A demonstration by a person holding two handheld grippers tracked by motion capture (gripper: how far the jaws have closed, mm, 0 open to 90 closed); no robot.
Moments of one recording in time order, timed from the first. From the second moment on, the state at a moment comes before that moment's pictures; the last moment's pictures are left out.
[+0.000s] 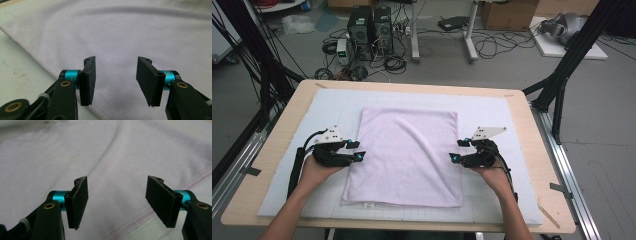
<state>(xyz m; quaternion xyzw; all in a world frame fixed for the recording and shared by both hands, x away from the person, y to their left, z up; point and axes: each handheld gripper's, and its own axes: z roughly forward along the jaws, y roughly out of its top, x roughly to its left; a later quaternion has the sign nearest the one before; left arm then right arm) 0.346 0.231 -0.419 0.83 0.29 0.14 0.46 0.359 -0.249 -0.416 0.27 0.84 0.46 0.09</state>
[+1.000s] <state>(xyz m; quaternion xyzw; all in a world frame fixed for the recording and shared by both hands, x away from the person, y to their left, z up) 0.454 0.244 -0.390 0.82 0.35 0.16 0.42 0.475 -0.246 -0.372 0.30 0.85 0.41 0.13</state>
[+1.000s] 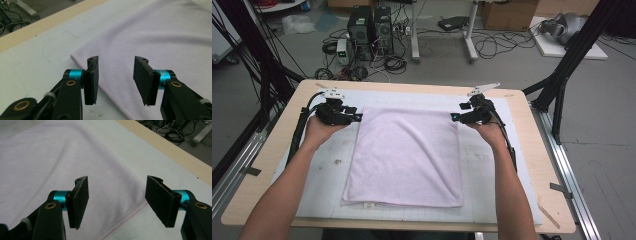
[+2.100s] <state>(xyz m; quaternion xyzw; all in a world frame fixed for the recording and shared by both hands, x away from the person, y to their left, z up) 0.478 0.225 -0.442 0.82 0.42 0.15 0.37 0.493 -0.242 -0.444 0.36 0.85 0.37 0.11</state>
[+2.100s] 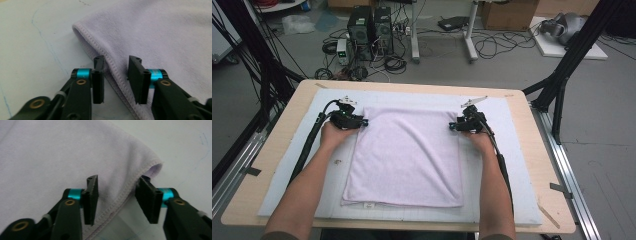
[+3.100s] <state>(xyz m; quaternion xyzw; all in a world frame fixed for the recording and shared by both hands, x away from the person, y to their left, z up) 0.433 0.235 -0.382 0.81 0.34 0.18 0.44 0.453 -0.249 -0.383 0.31 0.84 0.45 0.09</state>
